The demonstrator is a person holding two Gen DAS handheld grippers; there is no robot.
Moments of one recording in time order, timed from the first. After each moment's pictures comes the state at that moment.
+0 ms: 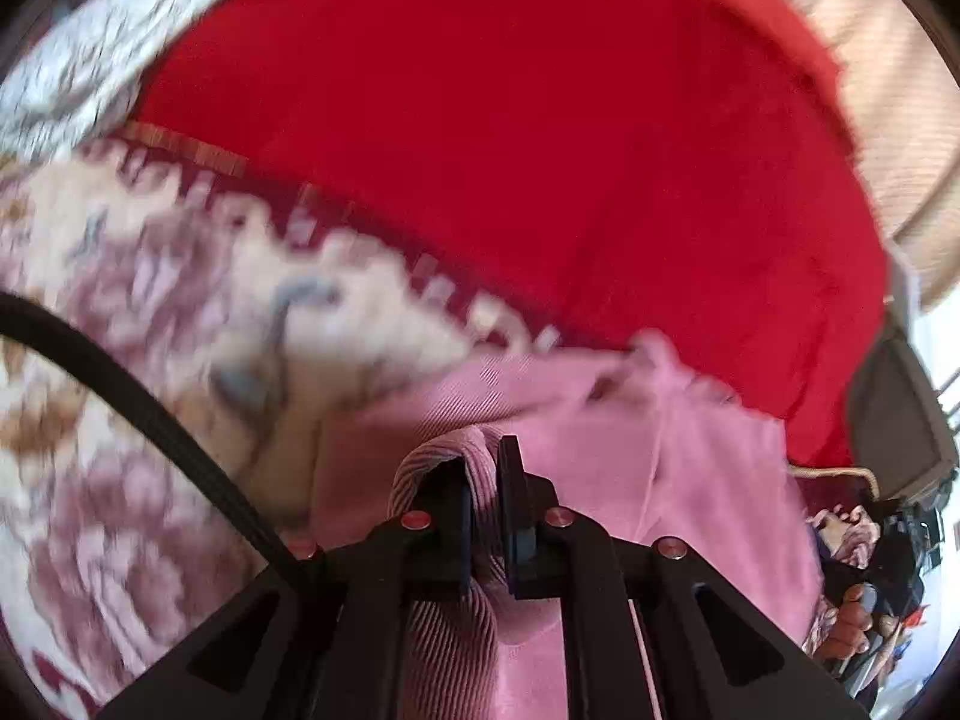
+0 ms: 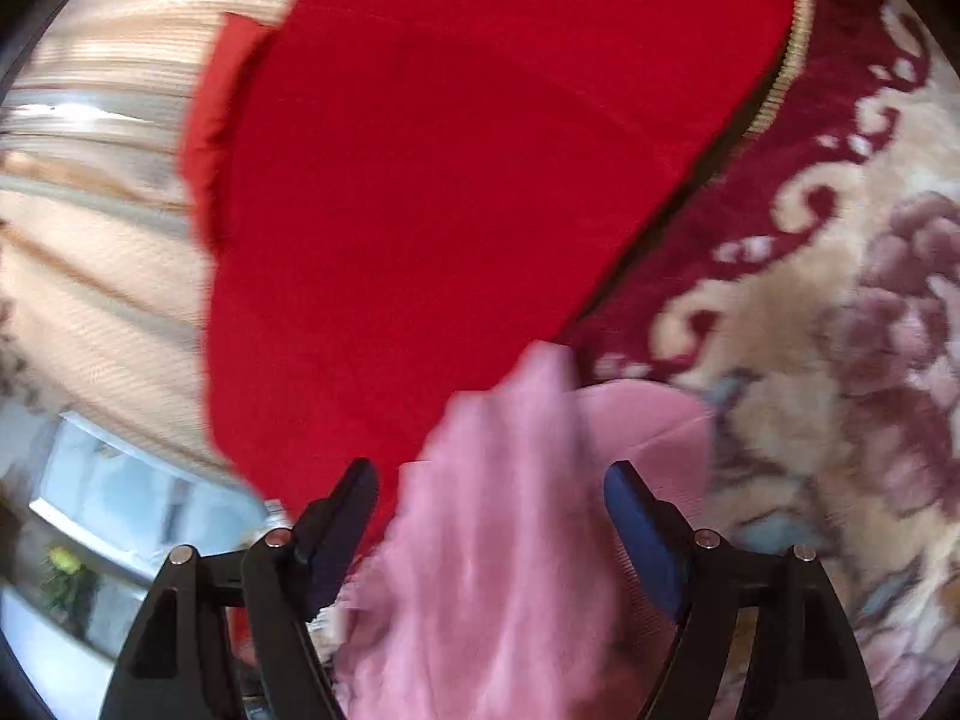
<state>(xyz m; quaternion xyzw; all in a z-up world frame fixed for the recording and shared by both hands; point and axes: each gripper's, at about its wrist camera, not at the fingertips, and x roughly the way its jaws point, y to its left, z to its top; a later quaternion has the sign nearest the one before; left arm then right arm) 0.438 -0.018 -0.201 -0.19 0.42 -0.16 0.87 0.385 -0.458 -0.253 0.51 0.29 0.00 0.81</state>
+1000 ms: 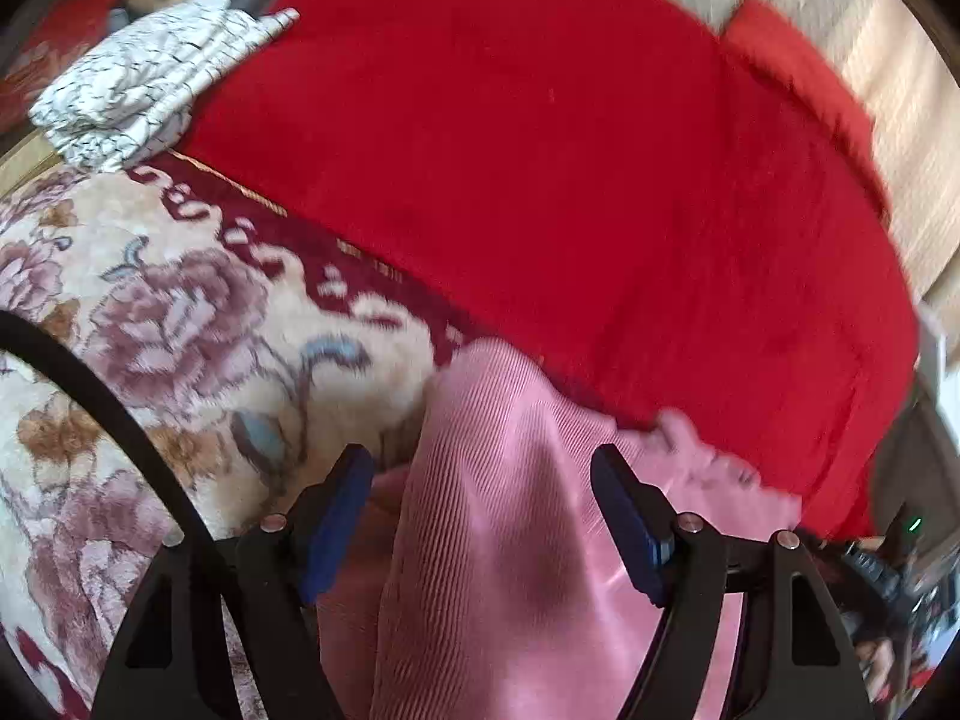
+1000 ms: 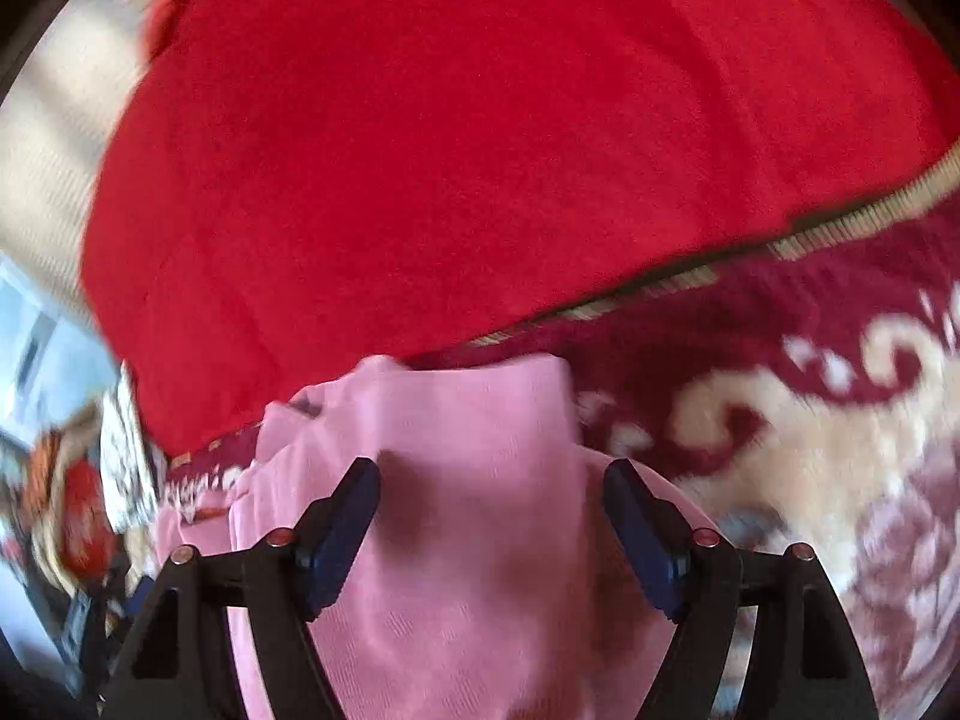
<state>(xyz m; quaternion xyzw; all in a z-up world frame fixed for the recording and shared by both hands) 0.459 -0.018 -0.202 -0.20 0.40 -0.08 0.89 0.491 -0.417 -0.258 0.28 0.43 -0.01 0.86</state>
